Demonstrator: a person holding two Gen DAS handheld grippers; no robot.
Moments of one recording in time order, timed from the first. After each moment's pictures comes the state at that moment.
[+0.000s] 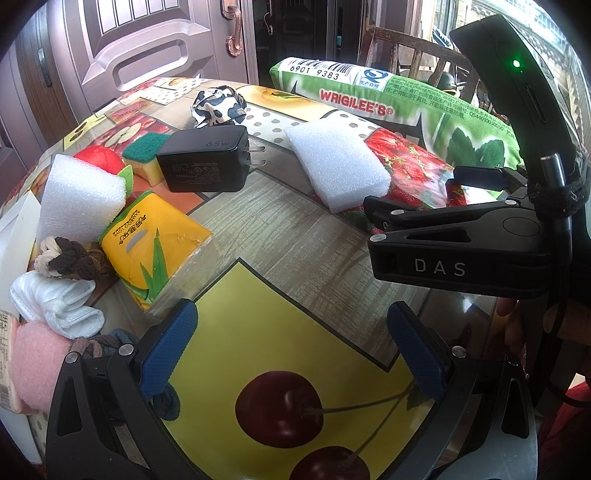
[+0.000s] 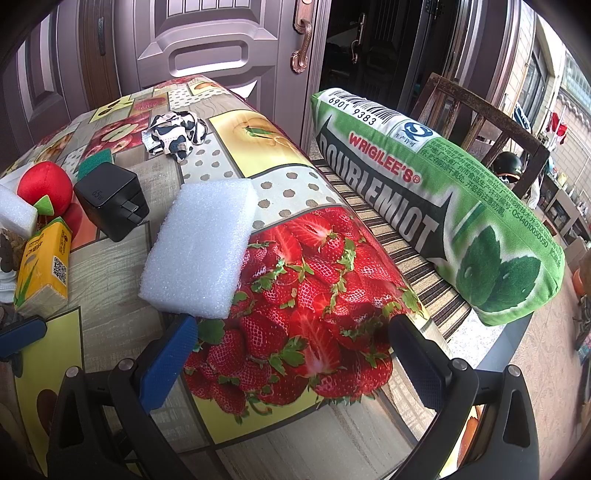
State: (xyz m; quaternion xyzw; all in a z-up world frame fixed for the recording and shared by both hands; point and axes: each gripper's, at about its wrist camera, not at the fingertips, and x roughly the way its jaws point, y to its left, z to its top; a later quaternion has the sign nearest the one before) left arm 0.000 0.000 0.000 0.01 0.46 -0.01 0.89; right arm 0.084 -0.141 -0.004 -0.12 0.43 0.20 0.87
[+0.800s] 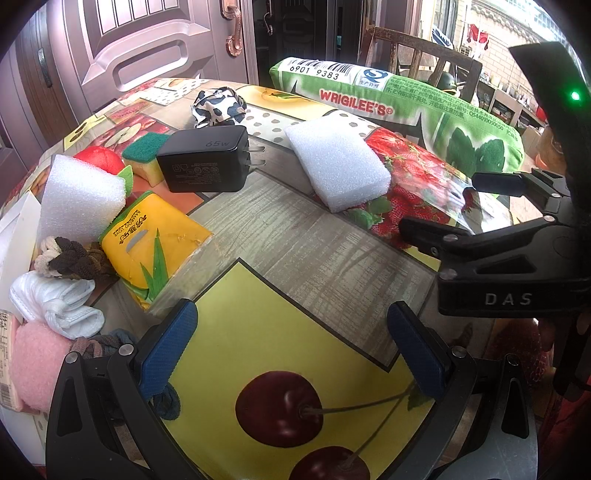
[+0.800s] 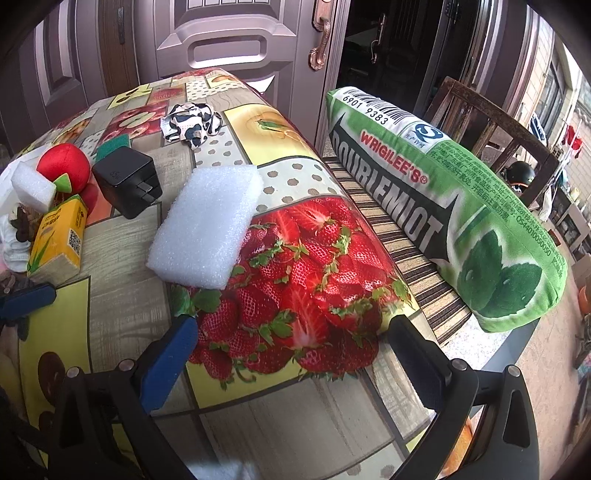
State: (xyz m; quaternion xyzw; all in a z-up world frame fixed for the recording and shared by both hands) left arm 0.001 0.001 0.001 0.01 0.46 0.00 0.89; right arm 0.070 -0.161 0.004 -0.14 0.44 0.24 0.85
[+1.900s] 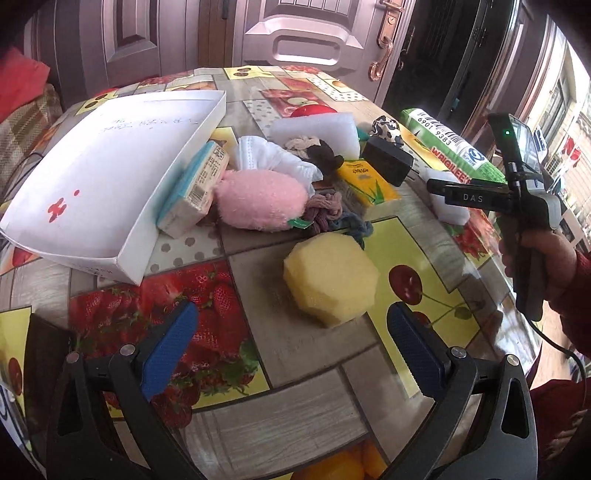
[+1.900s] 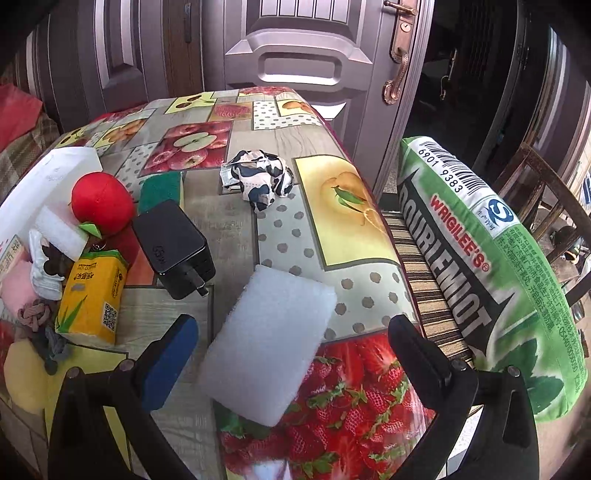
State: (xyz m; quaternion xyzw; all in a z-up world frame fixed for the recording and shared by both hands) left arm -0.155 0.075 0.044 -0.15 0.41 0.18 0.88; right arm 0.115 -0.088 0.018 -0.19 0.40 0.35 0.83
